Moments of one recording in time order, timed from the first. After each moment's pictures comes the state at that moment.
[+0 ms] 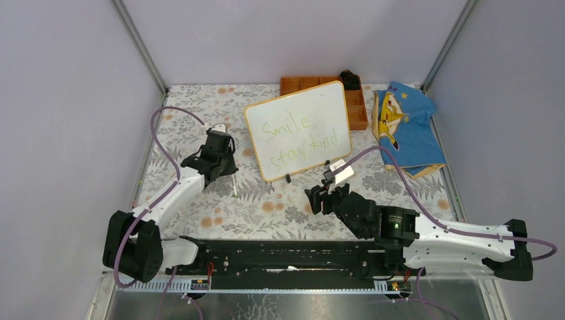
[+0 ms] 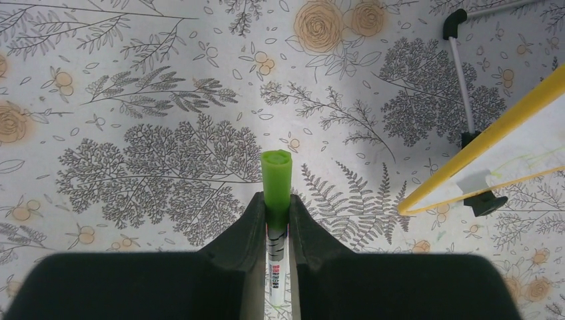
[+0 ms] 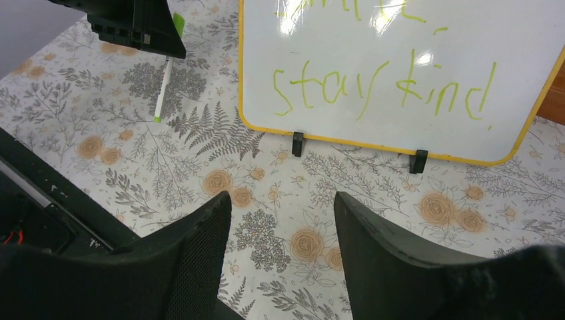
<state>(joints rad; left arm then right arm) -0.33 1.25 0.81 -0.44 -0.17 -0.46 1.35 0.80 0.70 -0.22 0.72 0.30</state>
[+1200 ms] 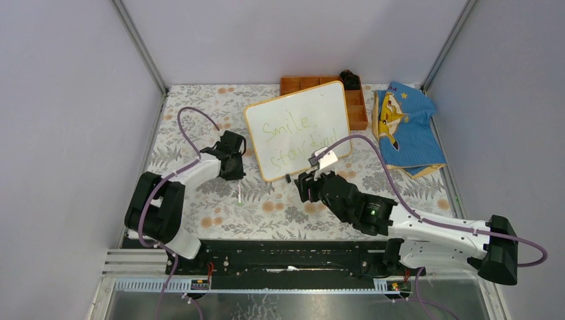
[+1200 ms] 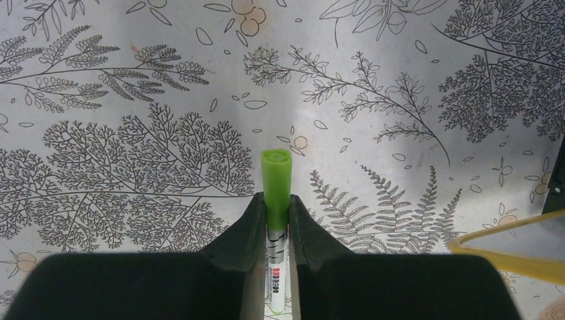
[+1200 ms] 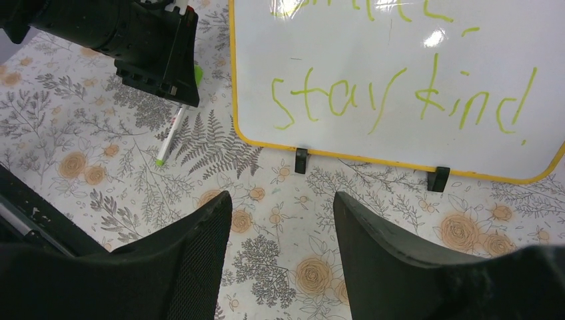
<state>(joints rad) -0.33 1.55 0.86 -0.42 -0.10 -0.46 1.17 1.03 0.73 -0.05 0.56 0.28</state>
